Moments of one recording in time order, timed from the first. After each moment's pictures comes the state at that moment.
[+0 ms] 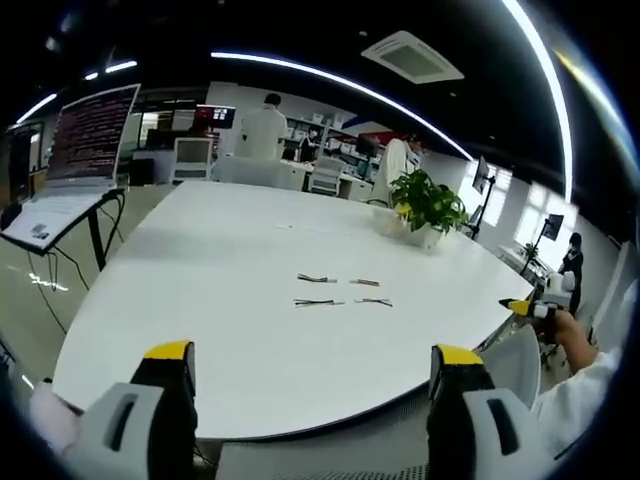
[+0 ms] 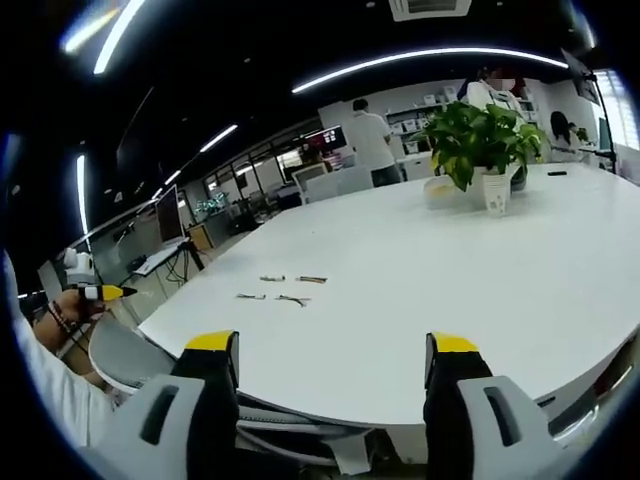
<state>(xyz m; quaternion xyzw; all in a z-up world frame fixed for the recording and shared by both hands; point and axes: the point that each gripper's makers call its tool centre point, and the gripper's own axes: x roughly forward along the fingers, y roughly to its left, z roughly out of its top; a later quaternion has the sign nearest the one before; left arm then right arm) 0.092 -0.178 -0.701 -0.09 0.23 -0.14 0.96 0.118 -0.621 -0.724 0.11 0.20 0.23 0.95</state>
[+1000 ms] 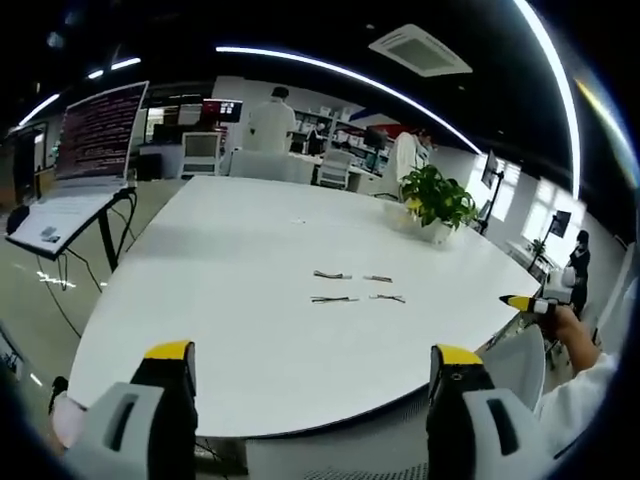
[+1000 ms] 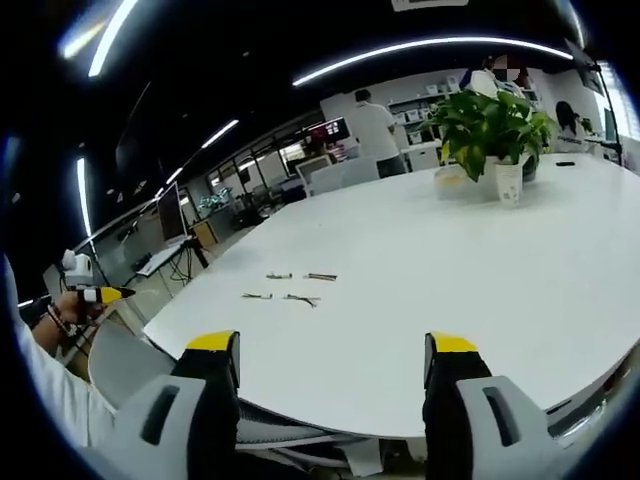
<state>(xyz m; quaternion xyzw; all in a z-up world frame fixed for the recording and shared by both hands) 0.098 -0.155 -0.694 -0.08 0.25 -0.12 0.96 0.138 -0.596 -0.728 0.12 0.22 0.24 0.94</state>
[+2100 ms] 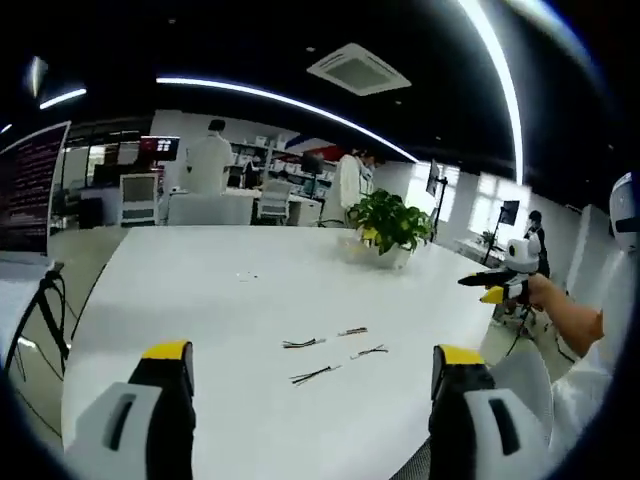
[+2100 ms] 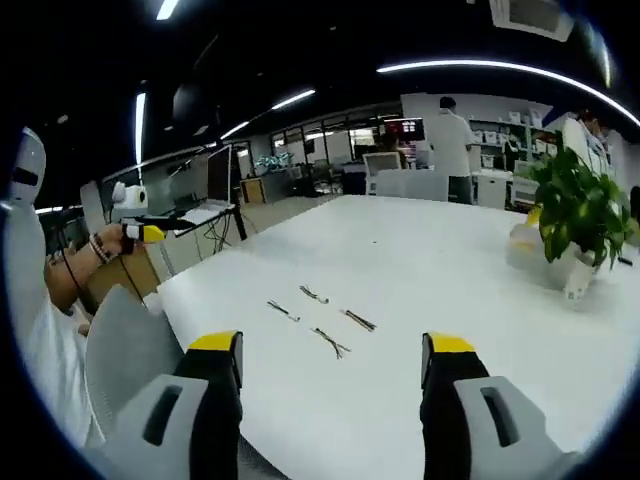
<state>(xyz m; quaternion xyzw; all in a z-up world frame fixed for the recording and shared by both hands) 0.208 -0.182 -0.644 -0.03 0.16 -0.28 0.95 0.205 -0.523 -0.663 -0.05 0.19 0.39 0.90</state>
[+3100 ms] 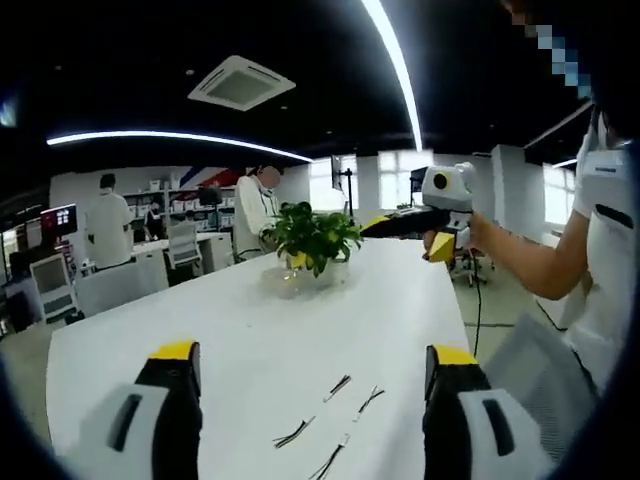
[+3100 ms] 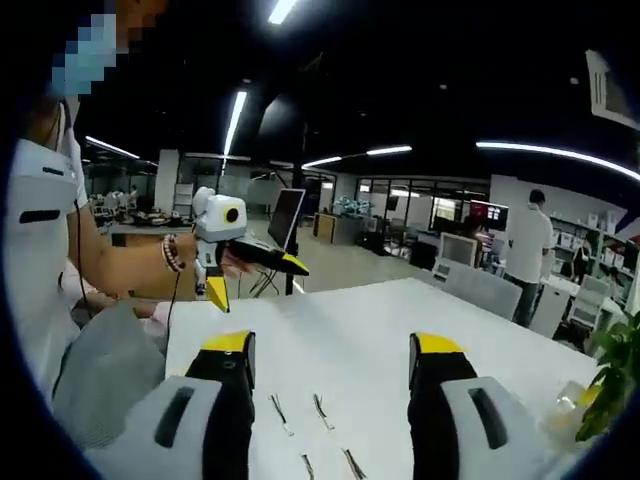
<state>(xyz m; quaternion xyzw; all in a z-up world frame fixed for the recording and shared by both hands) 0.315 -0.272 -0.600 0.05 0.06 -0.47 0.88 0.297 -0.404 -0.567 -0.10 0.03 0.54 0.84</state>
